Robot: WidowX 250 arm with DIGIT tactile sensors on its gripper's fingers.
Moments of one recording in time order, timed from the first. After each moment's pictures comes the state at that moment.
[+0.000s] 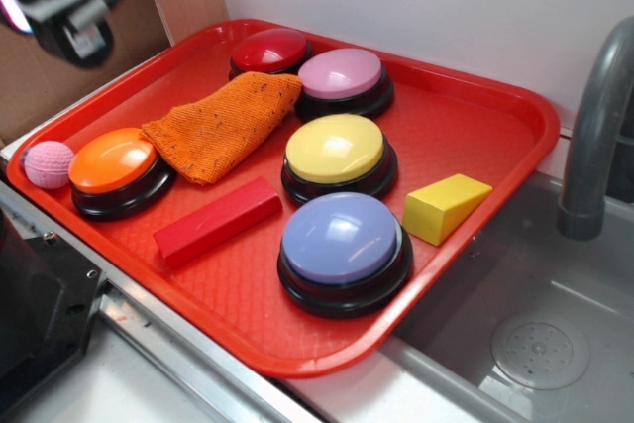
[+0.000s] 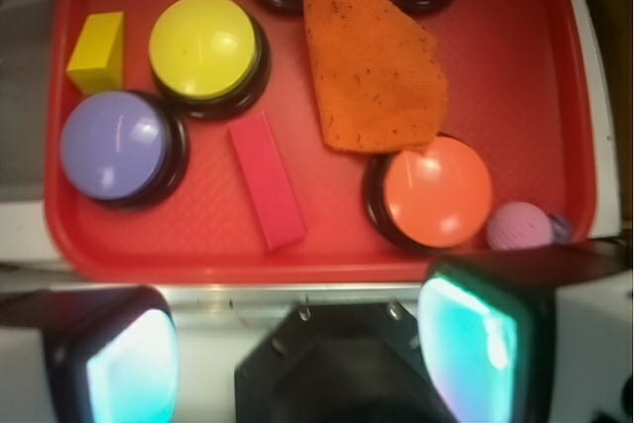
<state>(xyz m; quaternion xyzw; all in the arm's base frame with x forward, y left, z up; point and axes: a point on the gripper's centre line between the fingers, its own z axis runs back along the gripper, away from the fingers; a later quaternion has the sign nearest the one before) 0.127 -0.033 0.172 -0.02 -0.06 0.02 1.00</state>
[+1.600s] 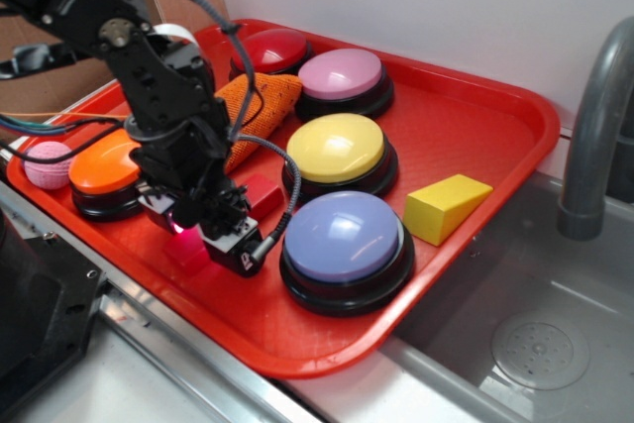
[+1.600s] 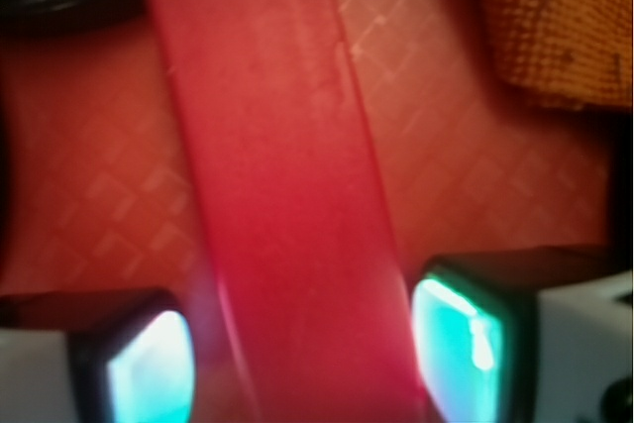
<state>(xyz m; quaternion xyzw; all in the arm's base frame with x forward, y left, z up) 0.153 -0.053 0.012 0.00 -0.04 0.06 1.00</state>
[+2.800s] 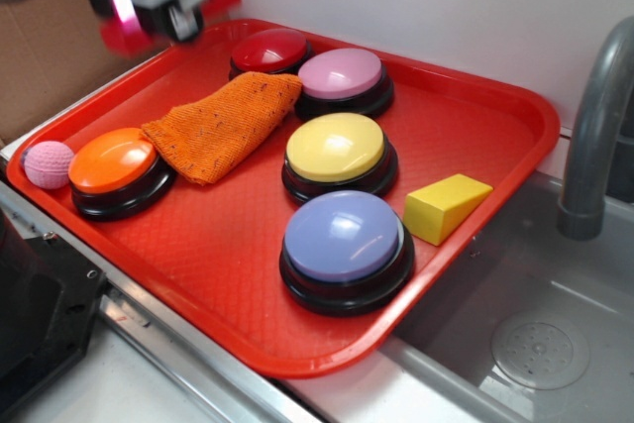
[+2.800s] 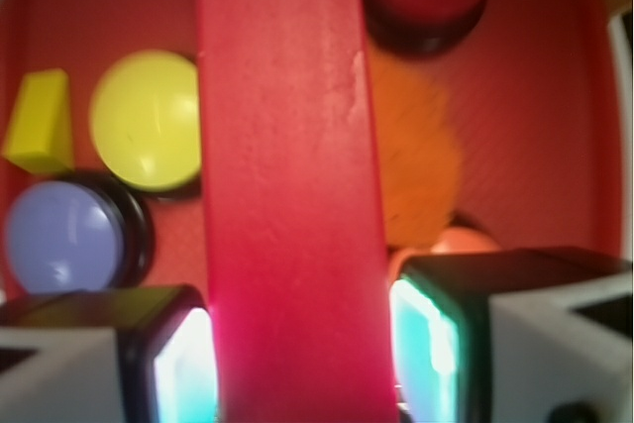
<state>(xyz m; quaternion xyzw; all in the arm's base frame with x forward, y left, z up) 0.196 0.006 0.181 -0.02 -0.03 0.04 1.00</state>
